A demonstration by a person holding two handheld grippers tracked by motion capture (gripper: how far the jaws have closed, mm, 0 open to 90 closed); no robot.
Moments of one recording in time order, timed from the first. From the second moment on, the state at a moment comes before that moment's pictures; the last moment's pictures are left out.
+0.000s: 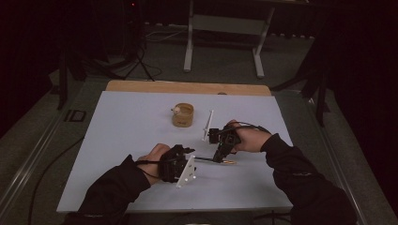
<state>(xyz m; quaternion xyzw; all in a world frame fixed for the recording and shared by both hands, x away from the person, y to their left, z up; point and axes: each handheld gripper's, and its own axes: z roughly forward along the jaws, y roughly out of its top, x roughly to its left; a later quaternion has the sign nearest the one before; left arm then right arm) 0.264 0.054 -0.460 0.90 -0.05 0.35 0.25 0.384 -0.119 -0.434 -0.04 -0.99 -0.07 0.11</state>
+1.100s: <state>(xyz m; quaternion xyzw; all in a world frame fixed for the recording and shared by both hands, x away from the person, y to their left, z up) 0.271 0.028 -0.489 0.90 -0.08 0.39 0.16 0.382 -0.109 -0.435 -0.04 -0.99 -0.07 0.10</state>
